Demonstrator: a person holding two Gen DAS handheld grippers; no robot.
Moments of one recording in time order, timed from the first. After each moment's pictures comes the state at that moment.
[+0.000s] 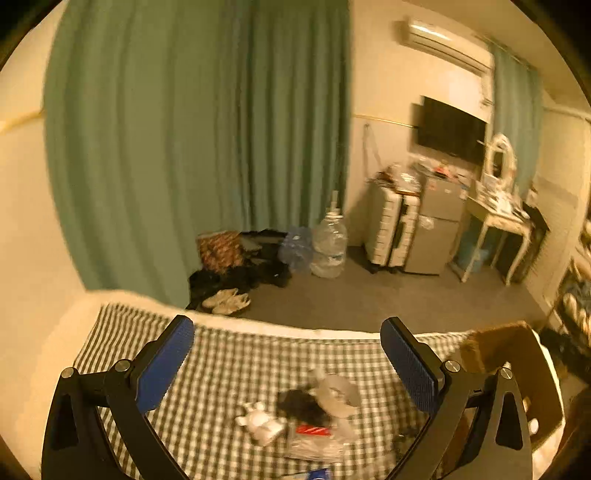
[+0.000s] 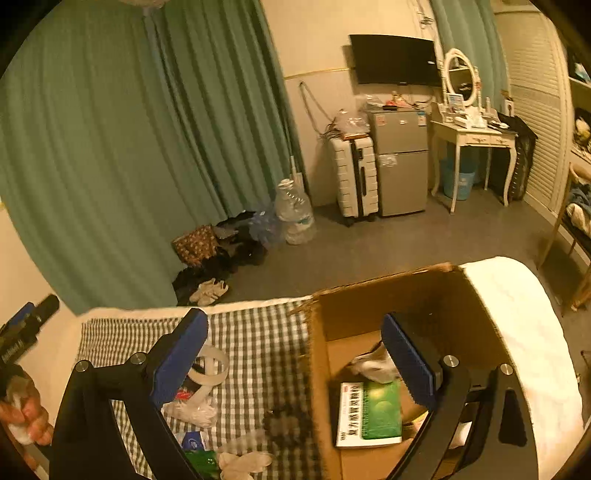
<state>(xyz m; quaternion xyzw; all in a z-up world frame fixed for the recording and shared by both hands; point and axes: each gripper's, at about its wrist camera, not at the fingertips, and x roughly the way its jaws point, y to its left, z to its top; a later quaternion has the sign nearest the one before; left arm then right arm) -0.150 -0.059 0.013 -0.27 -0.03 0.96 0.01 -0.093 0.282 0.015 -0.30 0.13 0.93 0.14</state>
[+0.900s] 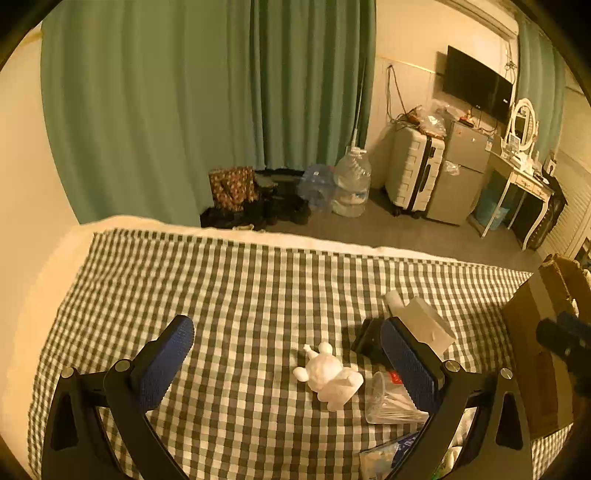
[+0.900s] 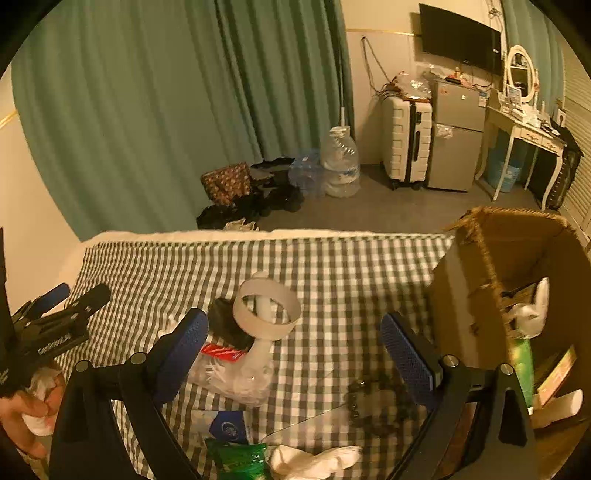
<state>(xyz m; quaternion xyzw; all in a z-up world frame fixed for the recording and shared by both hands) -0.187 -0.122 -0.130 -0.37 -0.02 0.93 0.01 -0.173 0.164 -0.104 -0.38 0.09 0.92 0.07</state>
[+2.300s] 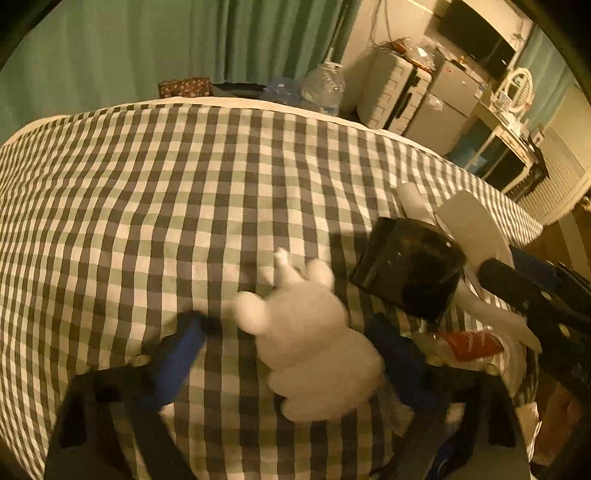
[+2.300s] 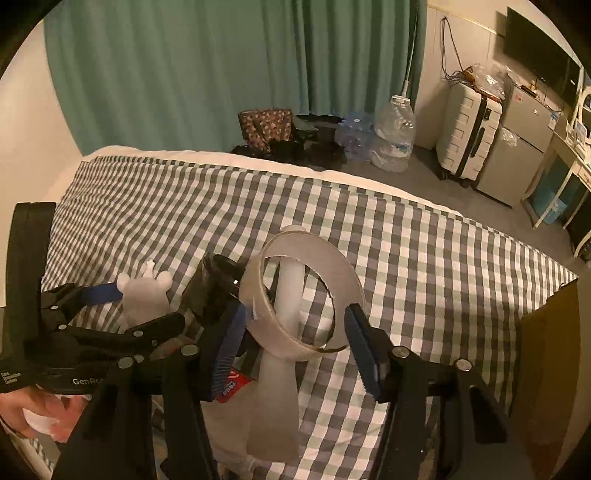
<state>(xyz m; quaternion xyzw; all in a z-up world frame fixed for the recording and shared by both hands) -0.240 -0.110 -0.266 -0.51 -0.05 0.85 0.10 -0.264 0.131 -0.211 -0.45 0.00 0.89 -0.01</state>
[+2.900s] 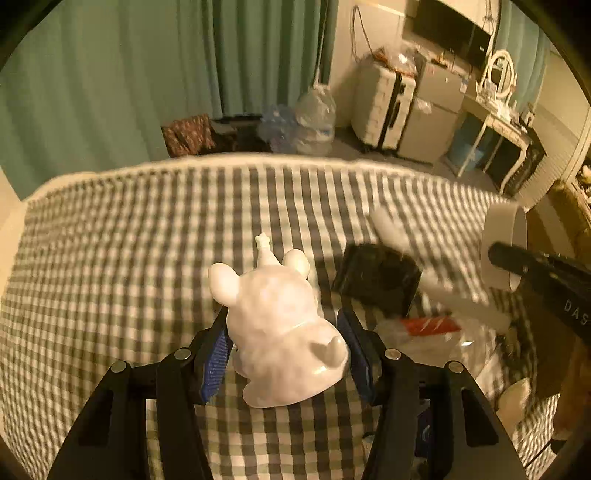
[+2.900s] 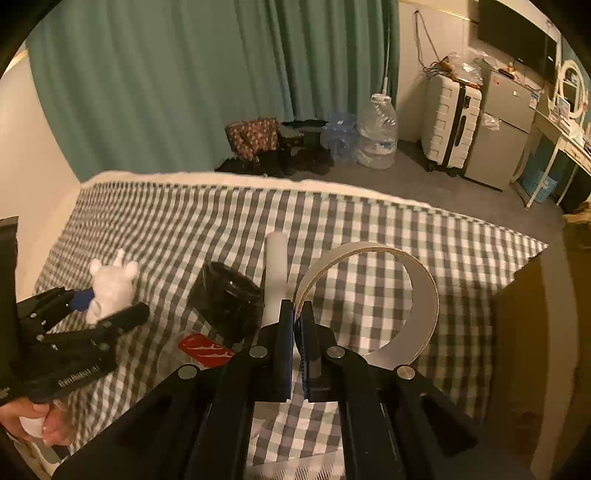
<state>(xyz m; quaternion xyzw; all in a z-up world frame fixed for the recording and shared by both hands) -0.201 -0.105 -0.196 -0.46 0.01 0.89 0.08 -0.236 0.151 -0.177 -0.44 0.05 0.90 0.01</state>
